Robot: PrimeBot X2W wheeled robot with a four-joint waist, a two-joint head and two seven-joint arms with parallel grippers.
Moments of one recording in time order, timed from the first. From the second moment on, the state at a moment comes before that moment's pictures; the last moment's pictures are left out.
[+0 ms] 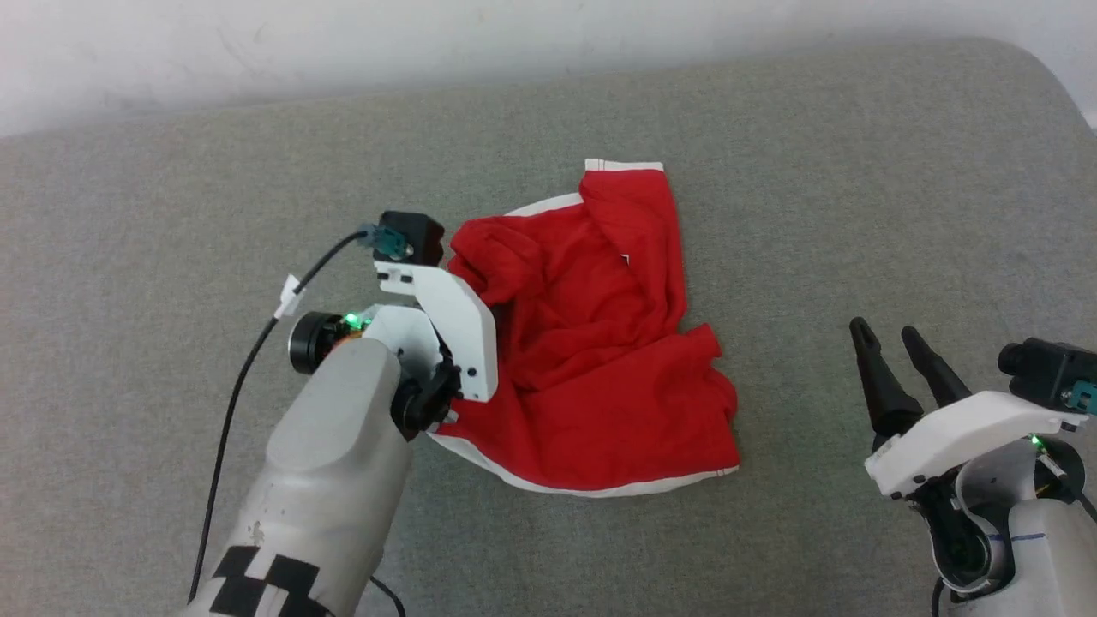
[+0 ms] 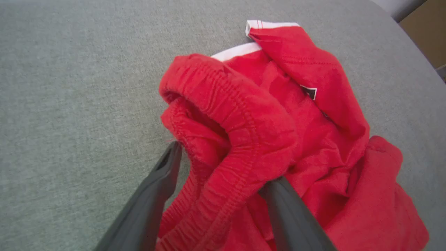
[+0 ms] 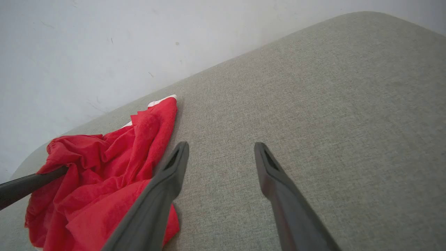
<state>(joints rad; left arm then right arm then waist) -0.74 0.06 -0.35 0.83 -0.44 -0.07 0.31 -0.18 -0.05 -0.11 0.19 0.45 0.13 0.13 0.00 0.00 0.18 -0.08</state>
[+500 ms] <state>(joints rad) -0.53 0.13 -0.18 0.61 -0.55 -0.03 0.00 -0.14 -0.05 -0.11 0.19 0.46 0.13 0.13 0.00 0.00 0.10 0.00</state>
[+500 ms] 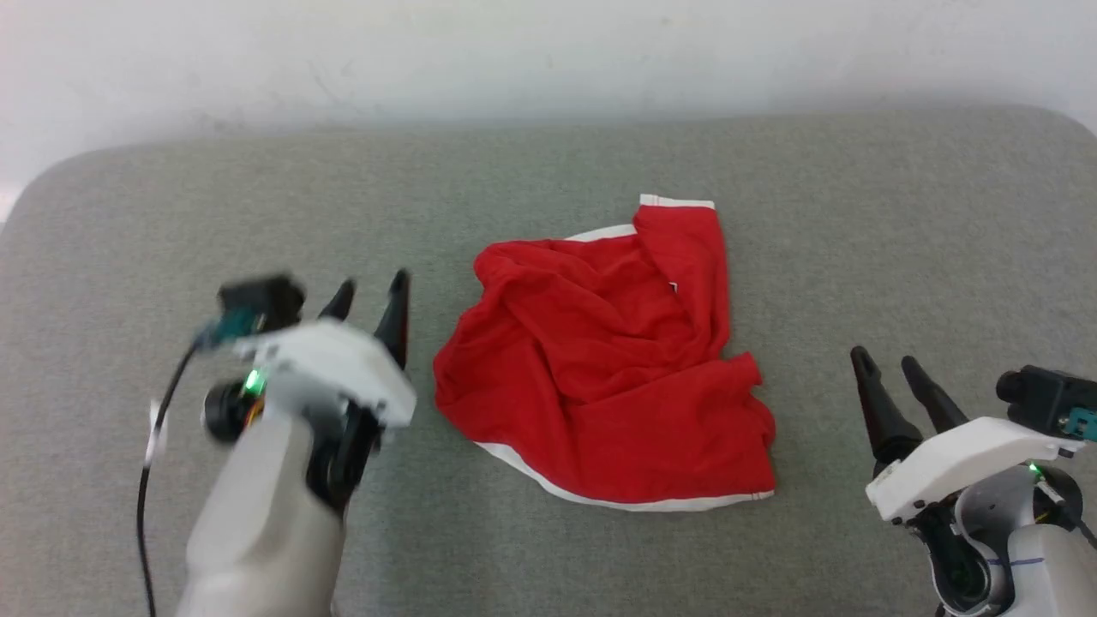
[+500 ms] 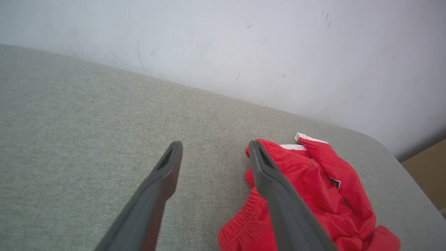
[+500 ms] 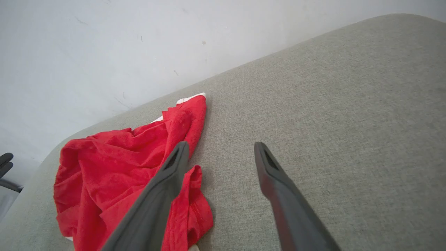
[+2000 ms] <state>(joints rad) -0.07 0.06 -0.08 0.12 -0.36 0.03 -0.26 -0.49 -0.20 -0.23 0.54 0.02 0.13 0.68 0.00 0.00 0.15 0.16</state>
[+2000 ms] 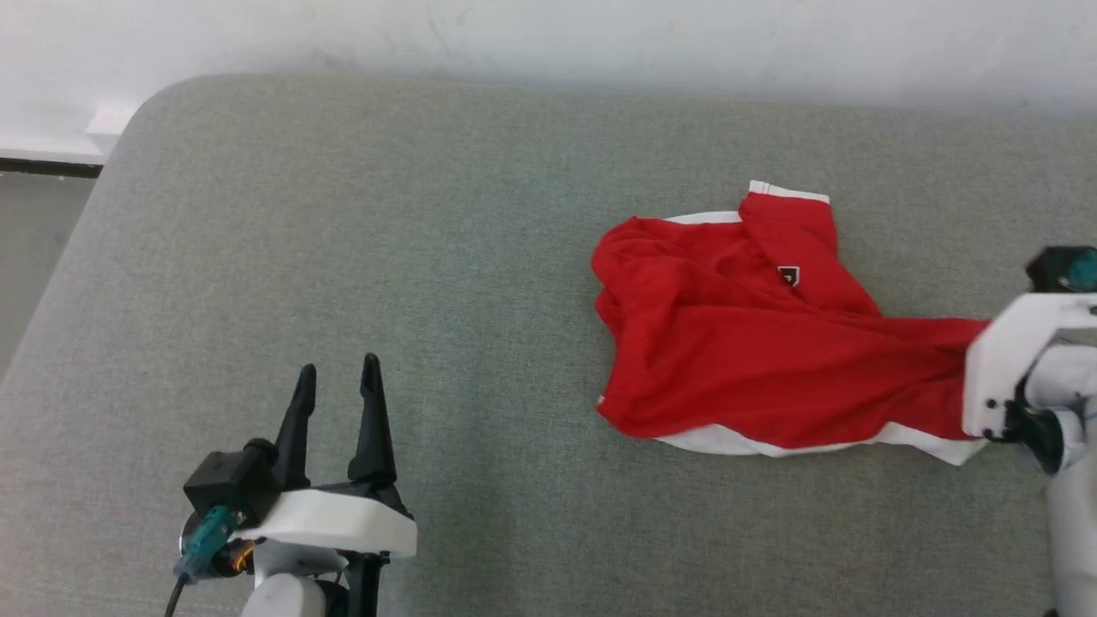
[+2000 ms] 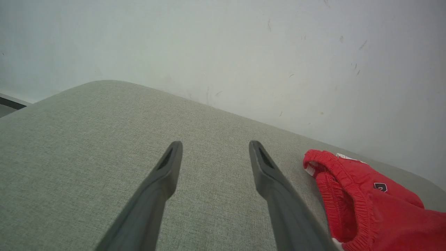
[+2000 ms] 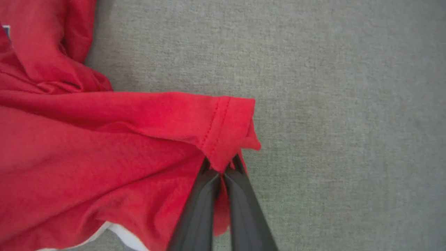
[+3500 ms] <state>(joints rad) -0.36 0.09 -0.41 0.50 -0.31 -0.08 0.36 -0.11 -0.05 -0.27 0.18 0.38 0.13 0.20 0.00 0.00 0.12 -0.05</state>
